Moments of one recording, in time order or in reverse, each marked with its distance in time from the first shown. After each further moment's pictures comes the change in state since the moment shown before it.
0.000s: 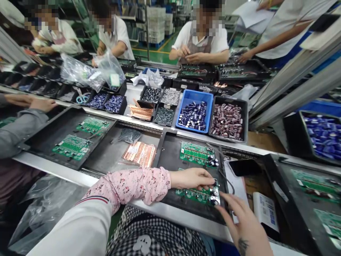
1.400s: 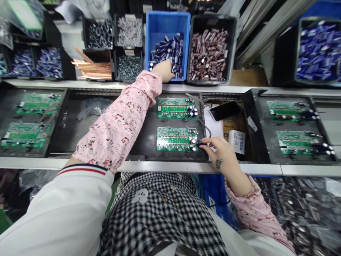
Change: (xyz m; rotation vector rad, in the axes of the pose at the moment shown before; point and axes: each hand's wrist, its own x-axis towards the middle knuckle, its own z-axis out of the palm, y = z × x) left_hand 0.124 0.138 -0.114 1.316 0.676 0.148; right_hand -0.008 0.049 0.002 0.190 -0.189 0.213
